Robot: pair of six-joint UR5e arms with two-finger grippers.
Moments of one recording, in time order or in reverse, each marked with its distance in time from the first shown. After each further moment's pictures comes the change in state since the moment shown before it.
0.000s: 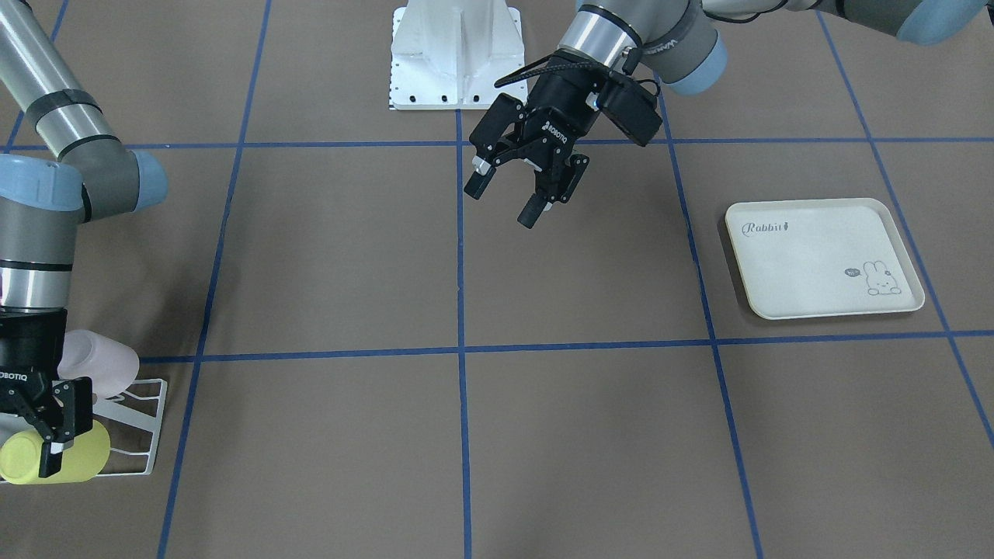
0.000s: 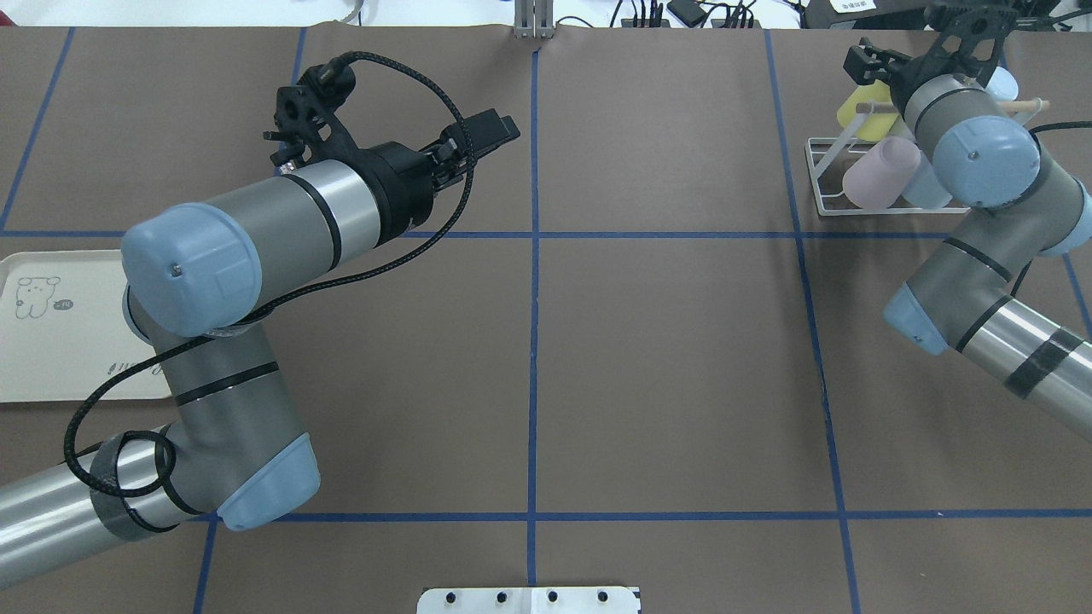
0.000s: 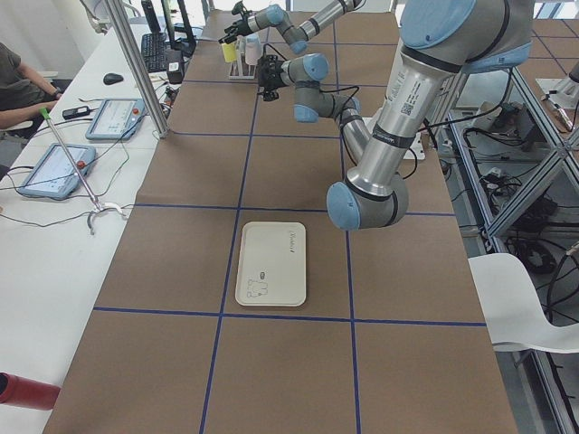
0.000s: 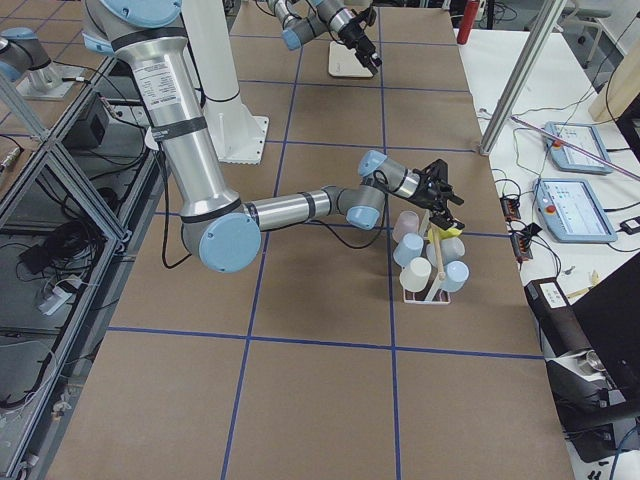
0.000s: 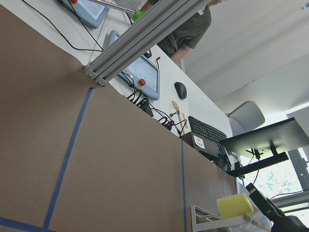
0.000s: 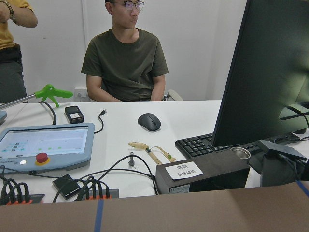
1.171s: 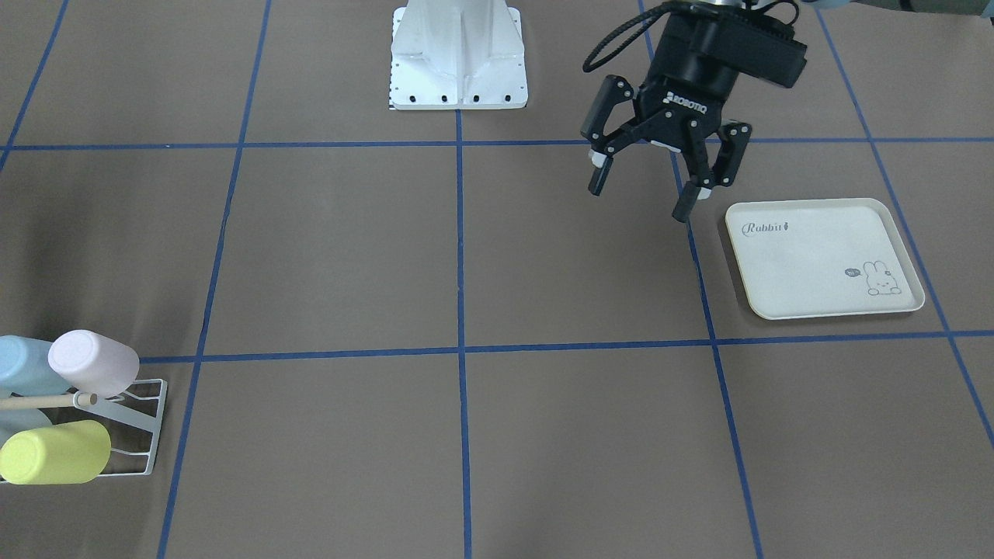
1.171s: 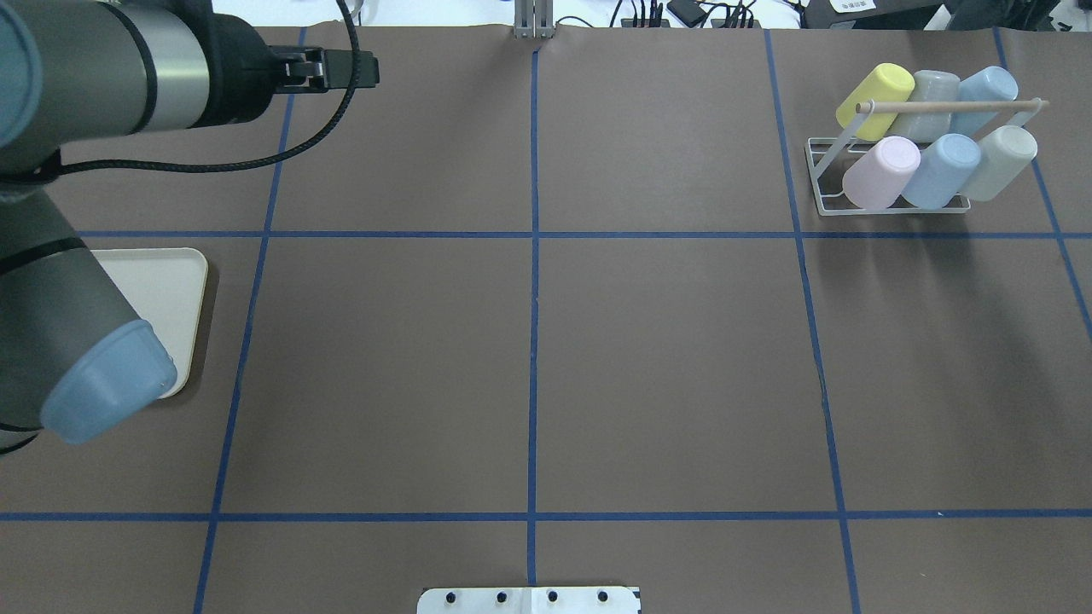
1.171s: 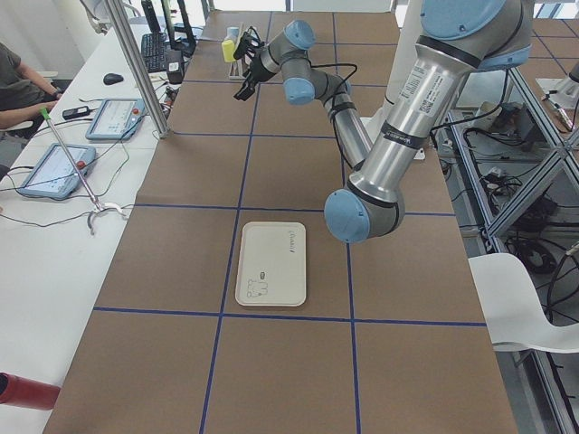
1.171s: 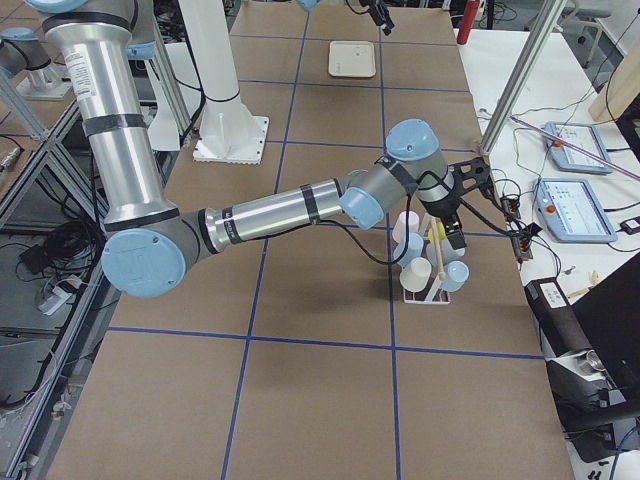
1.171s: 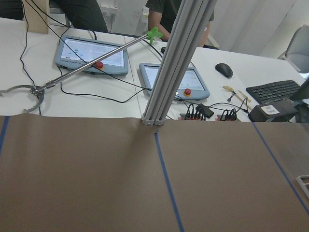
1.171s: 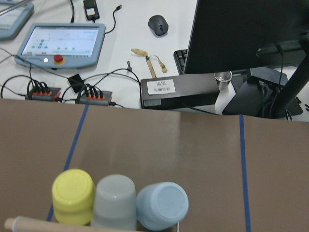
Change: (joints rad) left arm -0.285 0.071 -0.229 0.494 -0.293 0.657; right arm 0.591 -0.120 0.284 -0.564 1.054 -0.618
